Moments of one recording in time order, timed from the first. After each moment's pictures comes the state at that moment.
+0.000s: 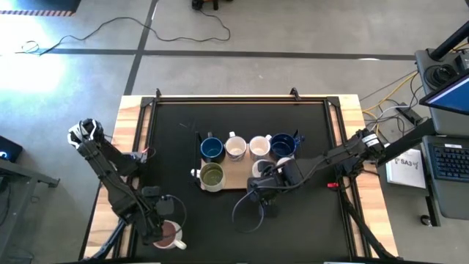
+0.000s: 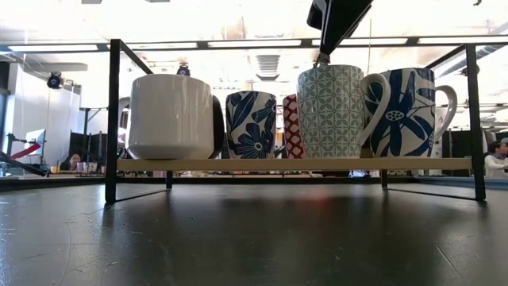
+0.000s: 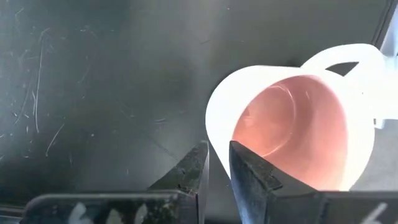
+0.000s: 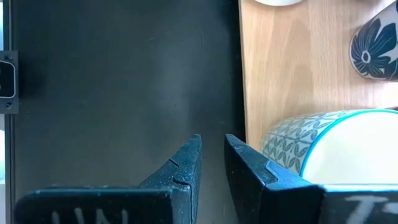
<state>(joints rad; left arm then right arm) -0.93 1.40 1.05 -1.02 -0.07 -1.16 0.35 1.79 1.62 -1.00 0.08 0.34</state>
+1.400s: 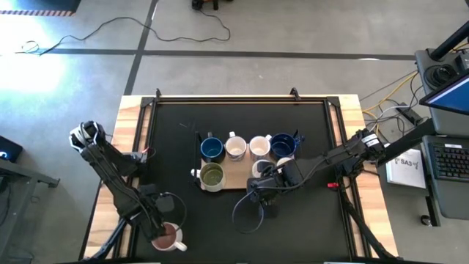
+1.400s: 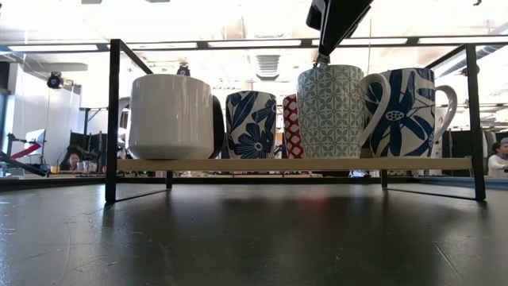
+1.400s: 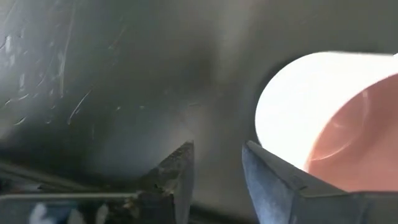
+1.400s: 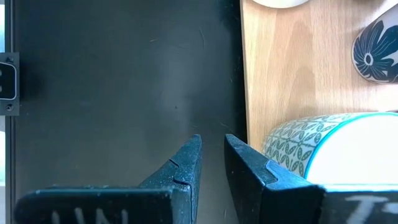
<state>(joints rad) -0.93 1.44 1.00 -1.06 -0.04 -1.27 0.36 1.79 1.62 -0.99 0.08 0.34</state>
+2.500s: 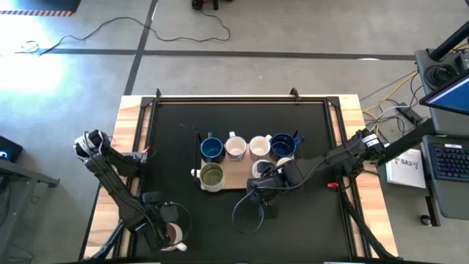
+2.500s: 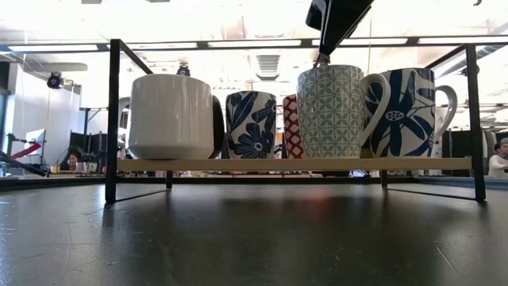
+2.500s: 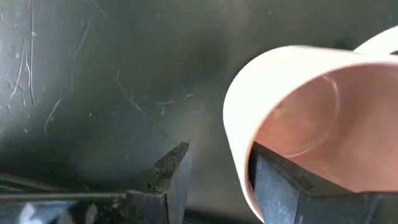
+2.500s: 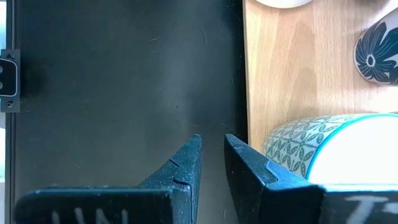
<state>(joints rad) -0.94 1.58 1.12 -1.08 -0.01 -1.21 0.36 1.79 1.62 -0.99 0.08 0.33</state>
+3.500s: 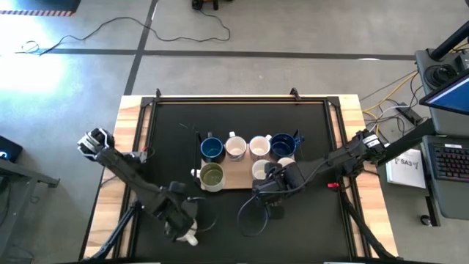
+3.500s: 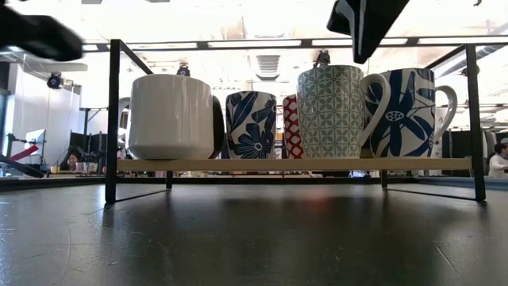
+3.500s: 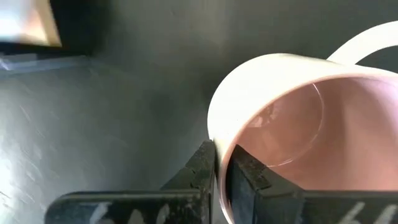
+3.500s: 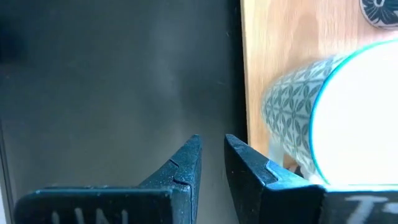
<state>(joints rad) -0.70 1.59 1.16 -0.99 -0.05 -0.63 0.38 1.79 1.62 -1.12 0.07 0.40</state>
